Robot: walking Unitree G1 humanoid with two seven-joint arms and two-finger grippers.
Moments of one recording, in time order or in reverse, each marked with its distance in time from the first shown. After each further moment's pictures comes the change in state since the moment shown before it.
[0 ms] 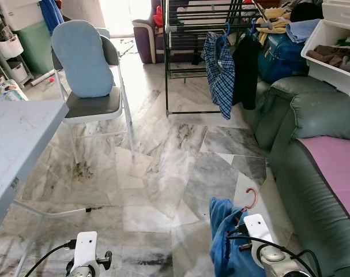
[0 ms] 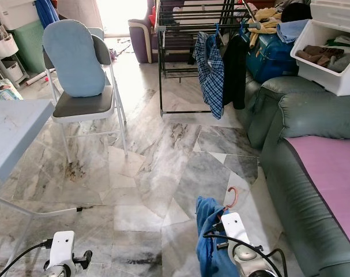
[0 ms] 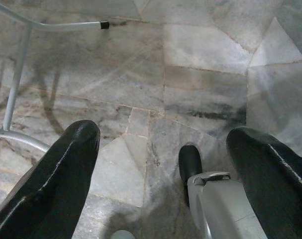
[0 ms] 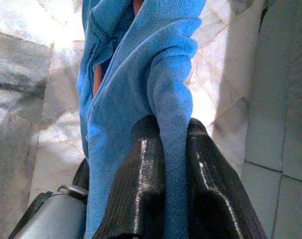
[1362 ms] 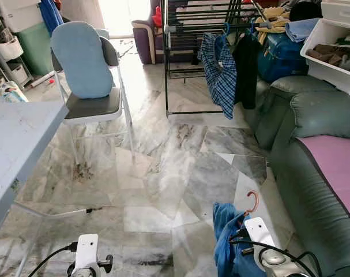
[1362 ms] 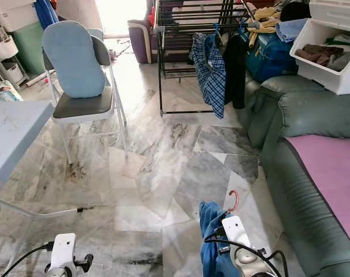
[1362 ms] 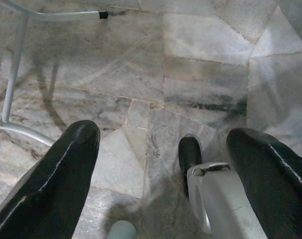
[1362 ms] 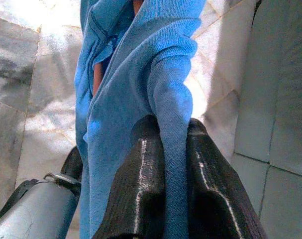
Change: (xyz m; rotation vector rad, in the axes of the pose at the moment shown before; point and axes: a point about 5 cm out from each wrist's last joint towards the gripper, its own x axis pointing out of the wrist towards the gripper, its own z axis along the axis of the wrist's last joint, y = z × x) left arm -0.001 -0.002 -0.006 -0.006 0.039 -0.002; right arm -0.001 -0.003 -0.008 -0.046 0.036 -0.032
